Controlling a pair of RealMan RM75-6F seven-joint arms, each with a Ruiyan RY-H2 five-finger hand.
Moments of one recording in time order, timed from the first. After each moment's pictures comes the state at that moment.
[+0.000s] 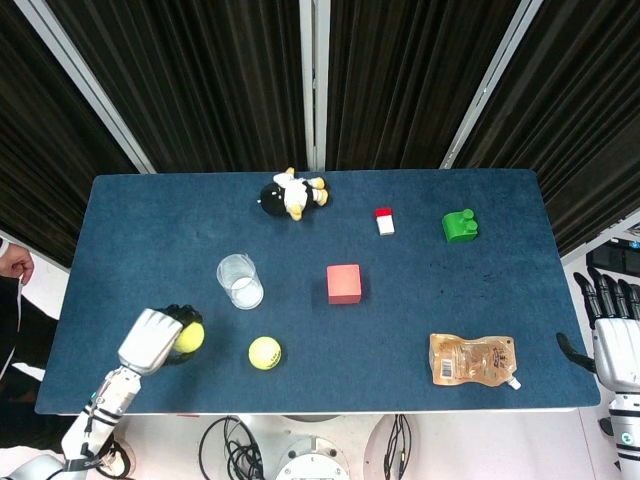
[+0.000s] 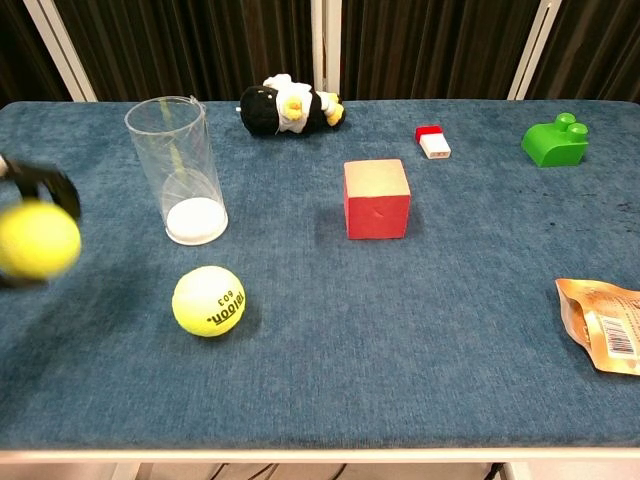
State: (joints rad) left arm -0.35 -1.37 0.00 -1.53 1.65 1.31 0.21; right arm 0.06 -1.08 0.10 -1.65 -1.45 1.51 -0.07
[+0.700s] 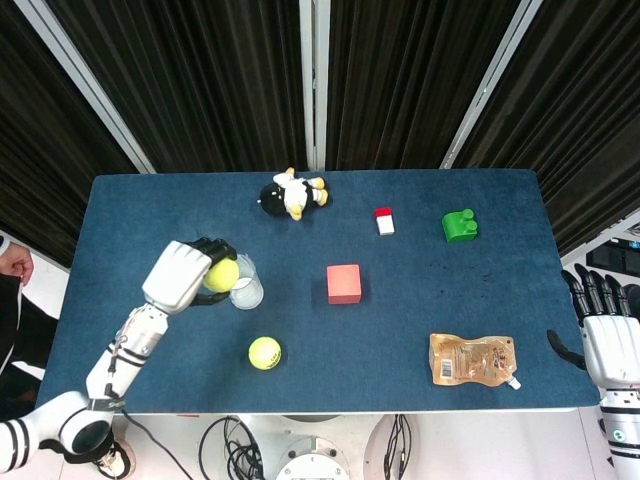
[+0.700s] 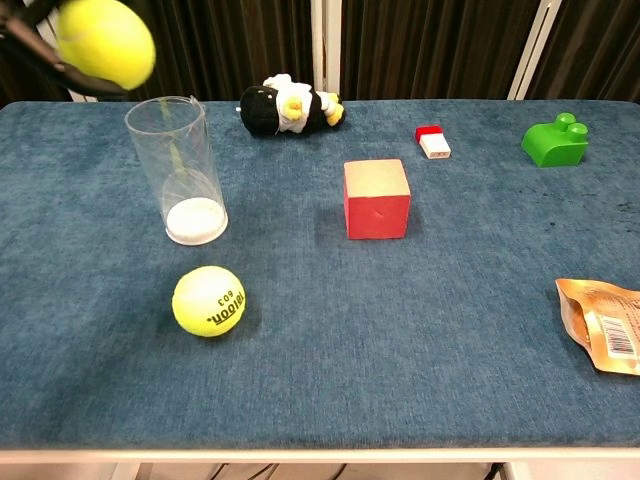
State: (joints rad) left arm -0.59 -1.28 -0.25 -1.74 1.44 1.13 0.26; right arm 0.08 -1.09 0.10 -1.65 -1.48 1.50 -0.08
